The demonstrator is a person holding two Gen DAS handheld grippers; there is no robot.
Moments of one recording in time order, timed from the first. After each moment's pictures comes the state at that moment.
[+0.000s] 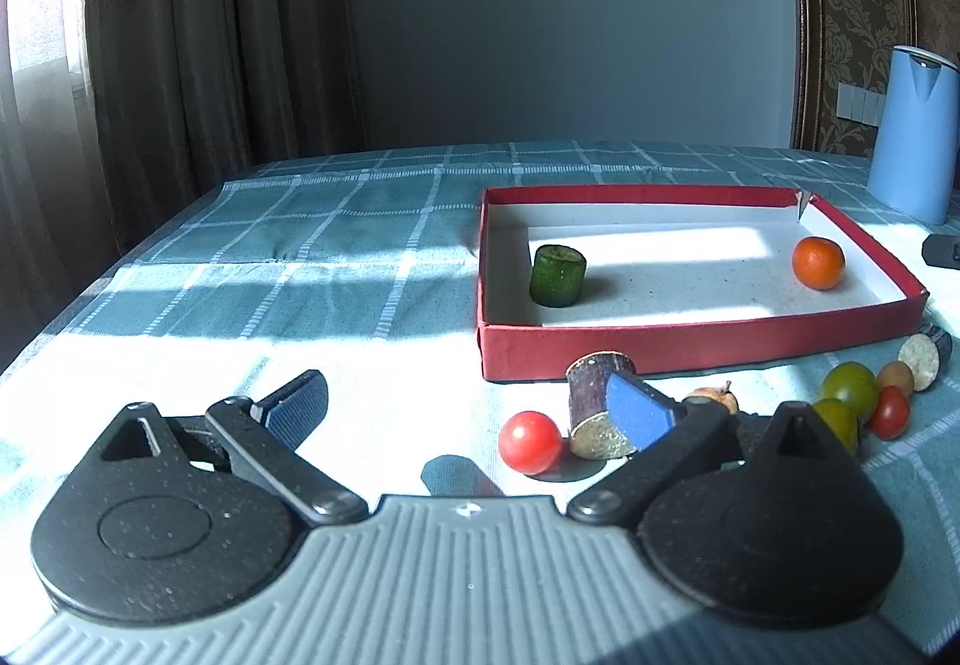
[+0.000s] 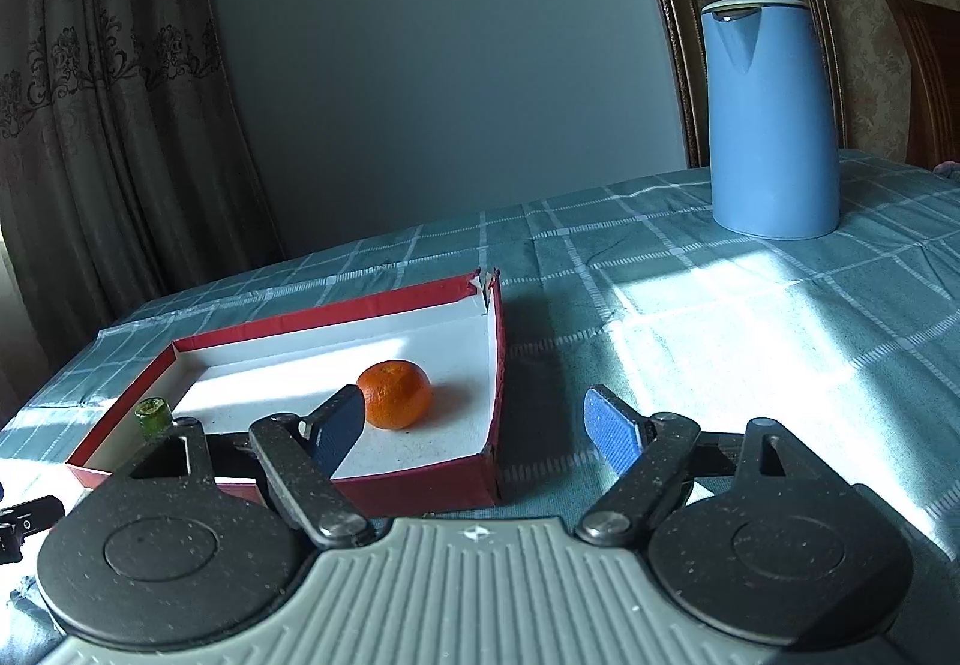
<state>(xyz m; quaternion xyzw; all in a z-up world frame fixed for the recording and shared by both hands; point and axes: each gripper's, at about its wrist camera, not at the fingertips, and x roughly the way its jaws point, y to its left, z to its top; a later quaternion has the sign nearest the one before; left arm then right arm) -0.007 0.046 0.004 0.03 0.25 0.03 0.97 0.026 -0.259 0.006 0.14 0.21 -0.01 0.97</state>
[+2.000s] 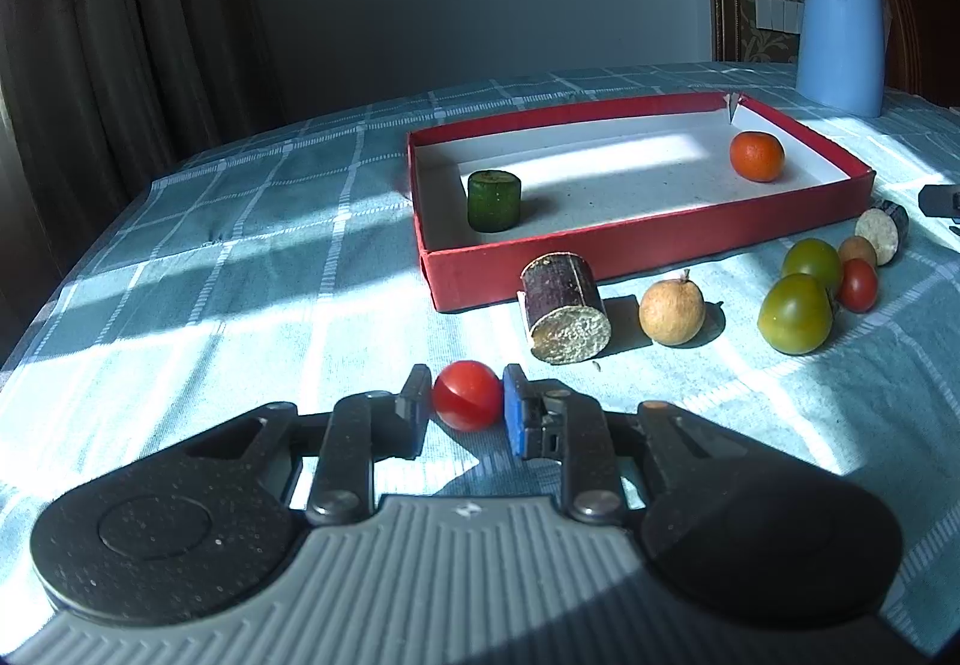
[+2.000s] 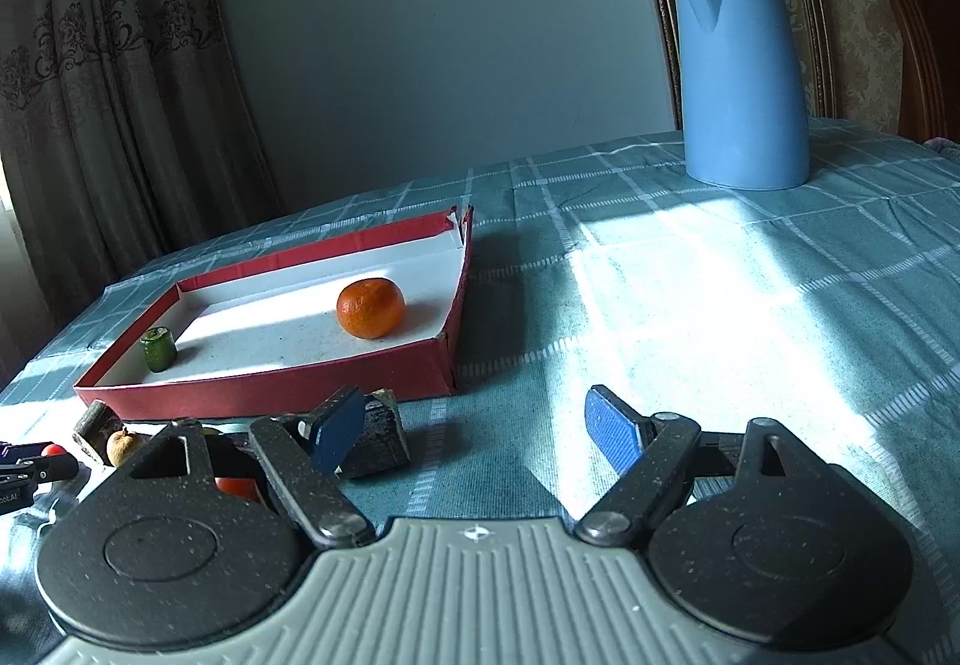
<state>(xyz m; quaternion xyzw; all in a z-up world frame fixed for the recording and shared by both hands) -0.007 0.045 -0.013 0.10 0.30 -0.05 0.95 -0.016 -0.275 -0.011 0.14 0.24 0.01 0.96</state>
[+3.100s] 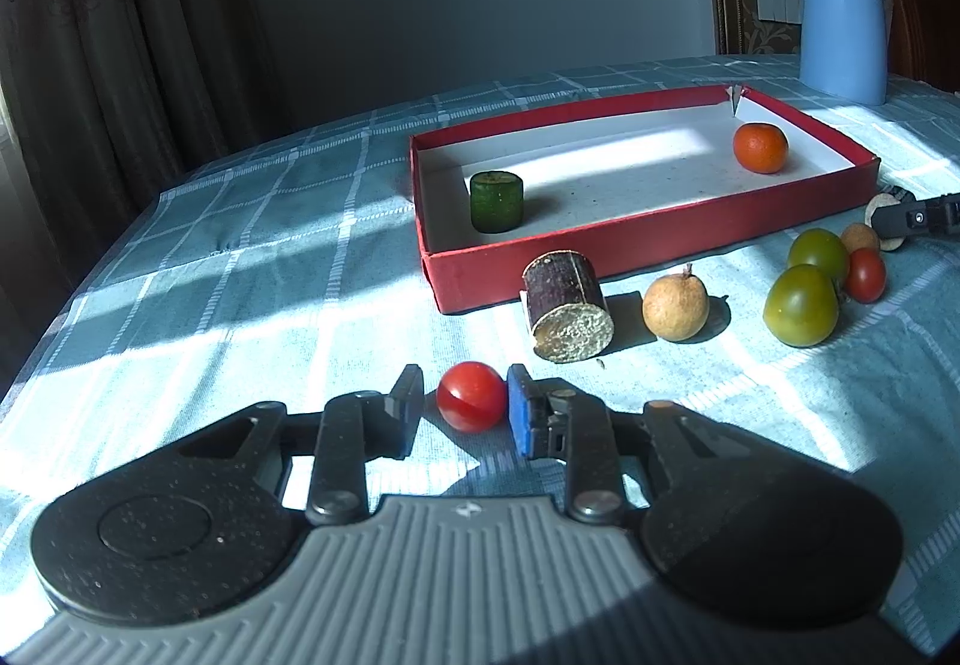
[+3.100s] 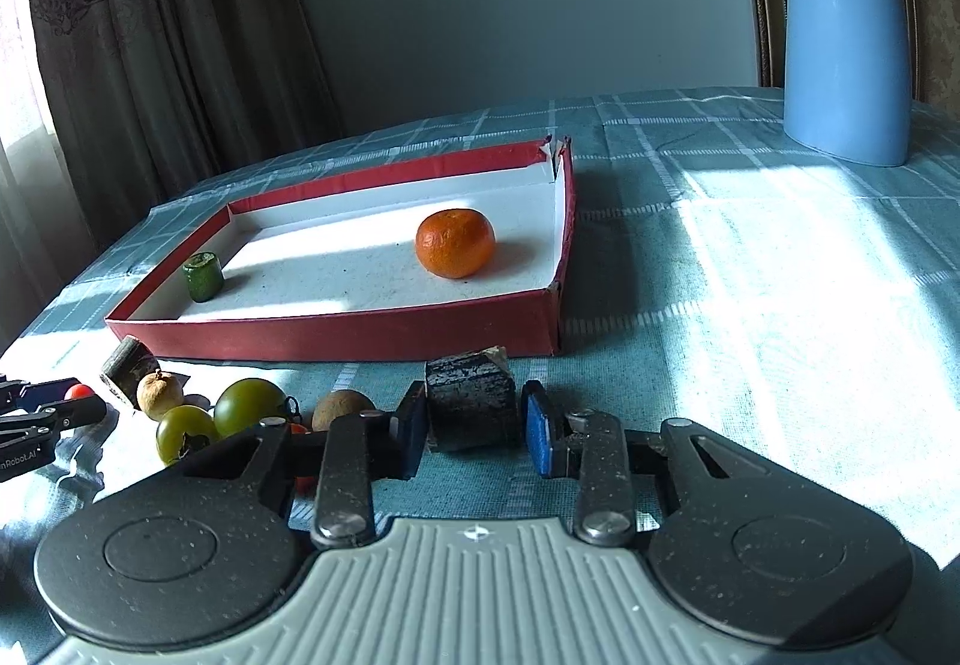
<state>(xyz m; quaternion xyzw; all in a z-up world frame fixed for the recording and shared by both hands) -0.008 0.042 -0.015 0.11 0.29 -0.04 0.95 0.016 -0.242 -0.019 0.11 0.30 0.07 0.94</state>
